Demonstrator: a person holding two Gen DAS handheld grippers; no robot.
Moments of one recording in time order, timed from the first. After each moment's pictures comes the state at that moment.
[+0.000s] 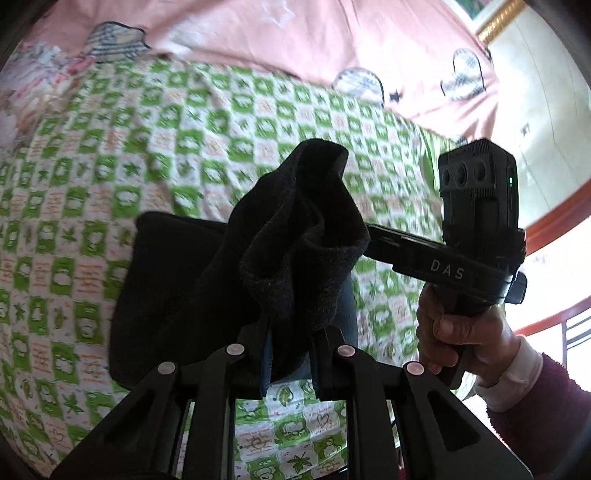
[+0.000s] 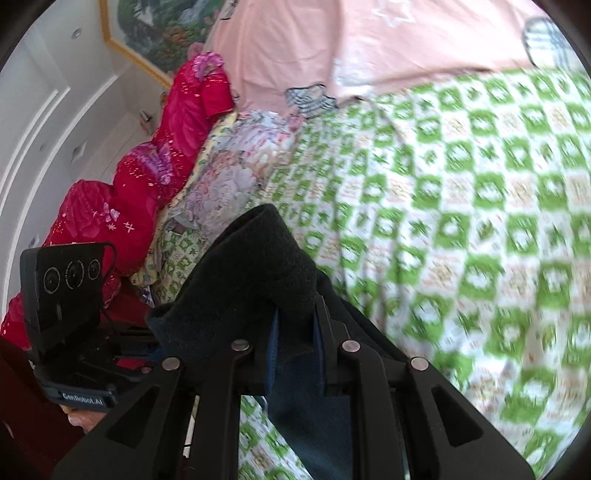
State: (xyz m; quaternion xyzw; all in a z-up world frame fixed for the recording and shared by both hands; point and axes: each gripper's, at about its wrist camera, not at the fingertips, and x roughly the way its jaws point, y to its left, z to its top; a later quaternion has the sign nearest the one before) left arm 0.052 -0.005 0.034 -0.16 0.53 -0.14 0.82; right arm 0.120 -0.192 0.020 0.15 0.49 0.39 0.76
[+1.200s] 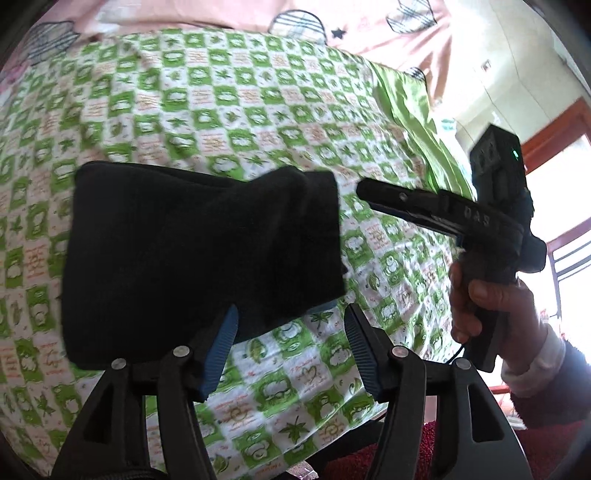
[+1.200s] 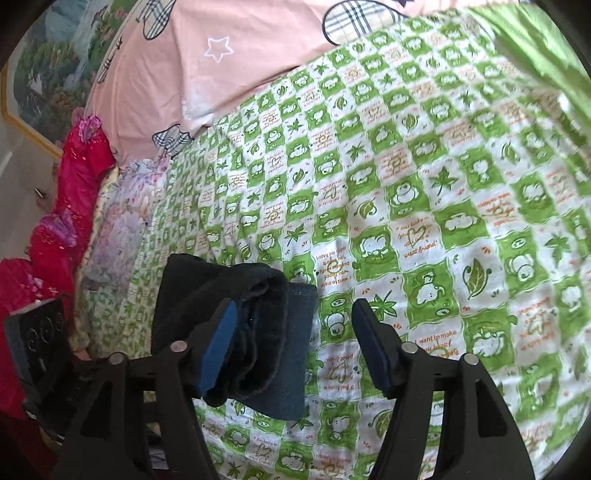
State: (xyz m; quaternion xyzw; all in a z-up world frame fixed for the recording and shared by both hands) left arm 0.020 -0.034 0.007 -0.11 0.56 -0.23 0.79; right arm 0.047 -0.276 0.028 0.18 0.51 0.14 0.83
